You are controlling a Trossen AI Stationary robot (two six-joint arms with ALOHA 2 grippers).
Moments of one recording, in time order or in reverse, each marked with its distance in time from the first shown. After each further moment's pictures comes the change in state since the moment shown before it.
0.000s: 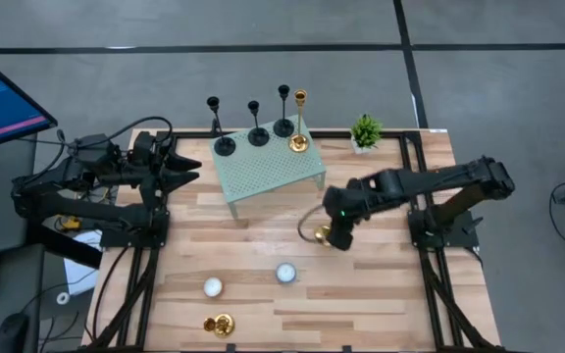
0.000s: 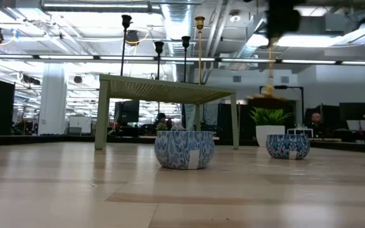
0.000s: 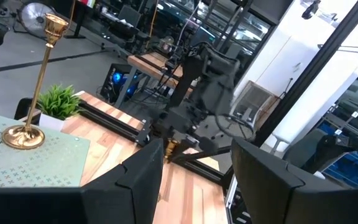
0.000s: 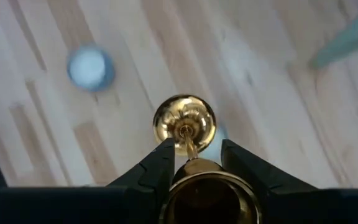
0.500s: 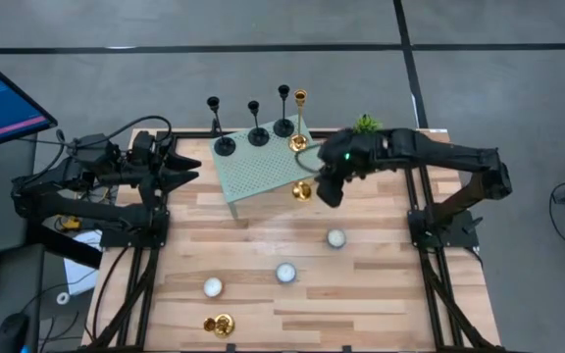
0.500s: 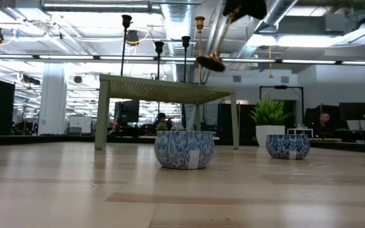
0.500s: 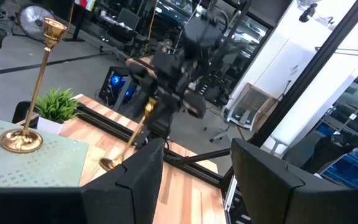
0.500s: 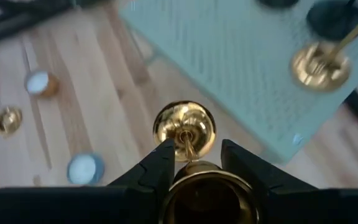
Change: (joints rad) left arm 0.000 0.000 0.000 0.014 0.000 0.000; right arm -0.247 0.001 0.244 0.071 0.013 -0.247
